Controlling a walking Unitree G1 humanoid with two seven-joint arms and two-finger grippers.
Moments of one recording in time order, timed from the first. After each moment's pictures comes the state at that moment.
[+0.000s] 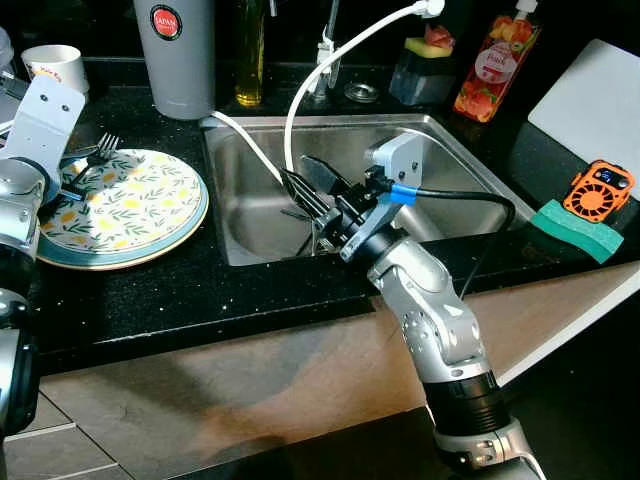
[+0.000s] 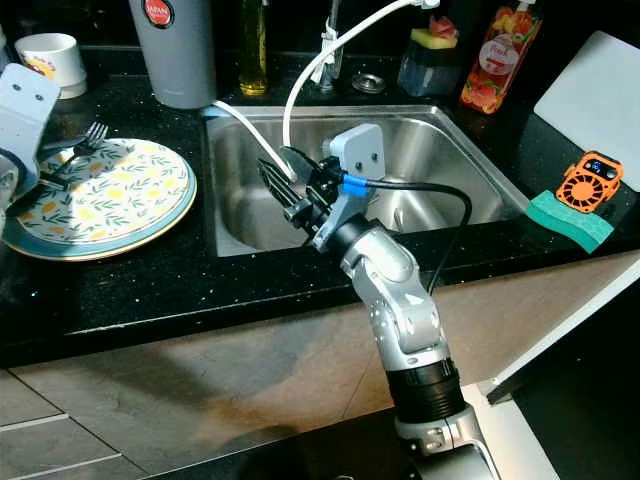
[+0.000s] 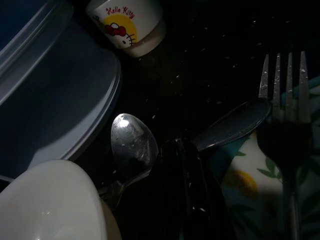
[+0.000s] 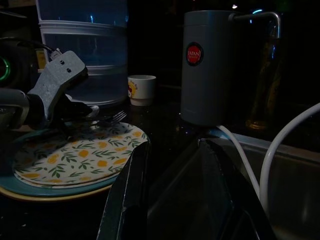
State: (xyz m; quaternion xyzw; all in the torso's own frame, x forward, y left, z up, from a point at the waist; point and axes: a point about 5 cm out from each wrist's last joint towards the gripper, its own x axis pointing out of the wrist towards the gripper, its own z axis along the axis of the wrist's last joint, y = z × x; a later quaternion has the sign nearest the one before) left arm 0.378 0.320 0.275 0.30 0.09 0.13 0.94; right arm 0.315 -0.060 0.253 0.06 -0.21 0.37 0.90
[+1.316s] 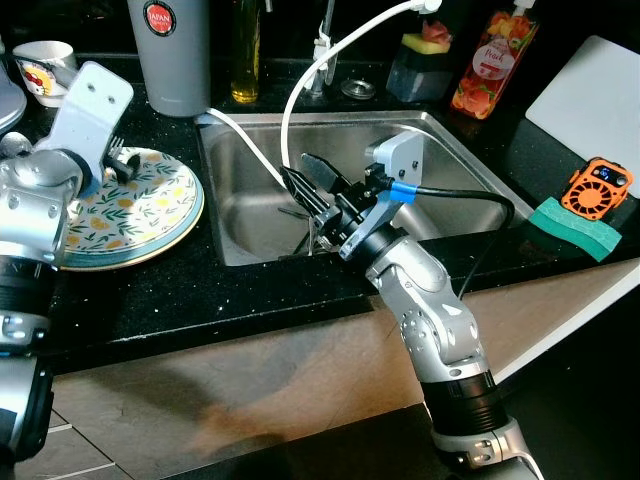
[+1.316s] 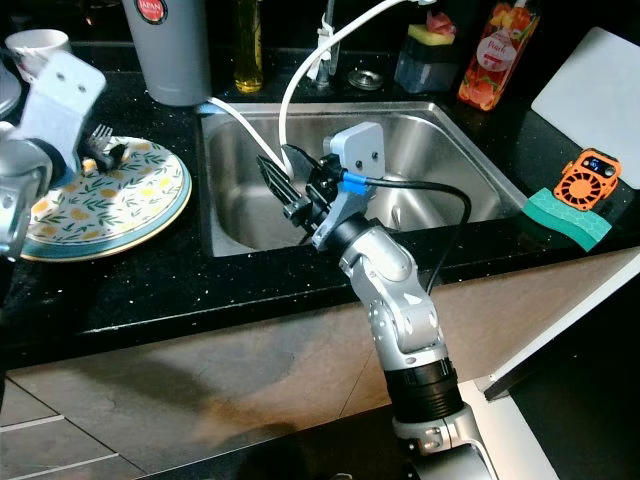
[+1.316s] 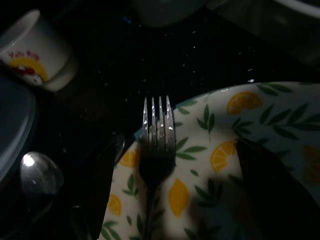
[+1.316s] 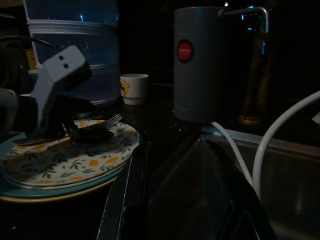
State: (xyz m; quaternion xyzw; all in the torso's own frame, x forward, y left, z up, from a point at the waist) left arm 0.366 0.274 0.285 0.27 0.09 0.01 0.96; right arm 0.316 -0.060 0.253 0.07 -0.21 0.36 0.91
